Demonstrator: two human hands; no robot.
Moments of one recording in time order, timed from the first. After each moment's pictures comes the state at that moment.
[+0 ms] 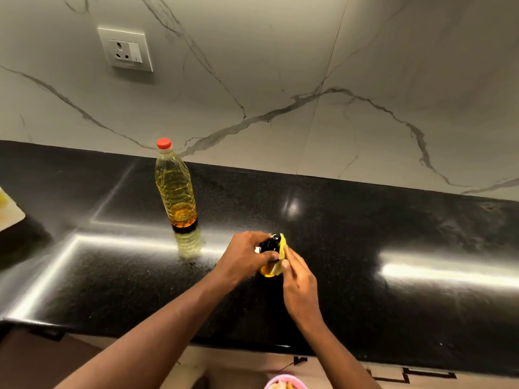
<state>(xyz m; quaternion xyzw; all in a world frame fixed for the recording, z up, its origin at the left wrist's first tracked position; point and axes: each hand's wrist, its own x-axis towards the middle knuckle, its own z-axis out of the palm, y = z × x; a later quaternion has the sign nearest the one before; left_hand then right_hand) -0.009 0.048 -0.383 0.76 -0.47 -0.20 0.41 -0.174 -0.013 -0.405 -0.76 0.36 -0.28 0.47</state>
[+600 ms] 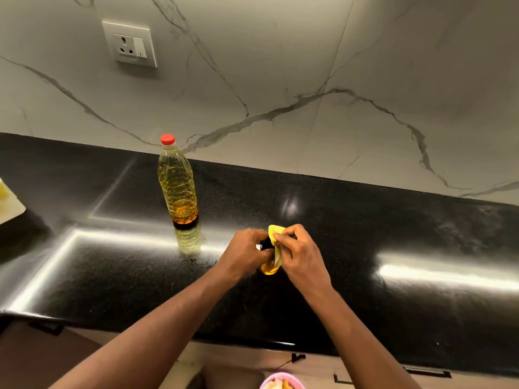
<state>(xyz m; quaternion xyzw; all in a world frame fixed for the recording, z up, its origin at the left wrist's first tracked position) -0.009 0.048 -0.382 0.77 -0.48 -0.19 0.39 -0.155 -0.049 -0.367 -0.92 0.23 -0.24 0.22</state>
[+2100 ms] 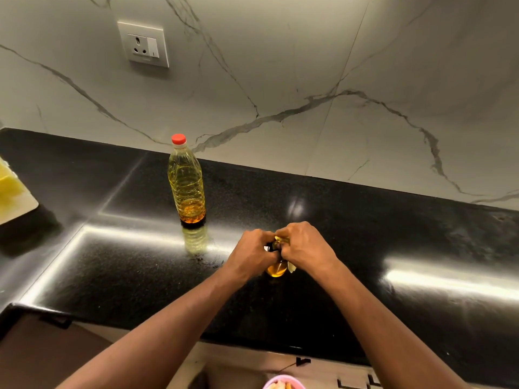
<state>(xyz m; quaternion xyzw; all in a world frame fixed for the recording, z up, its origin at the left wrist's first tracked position) -0.006 0.044 -0.388 0.78 -0.45 -0.20 0.39 -0.113 -0.061 -0.311 -0.94 0.27 0.05 0.18</state>
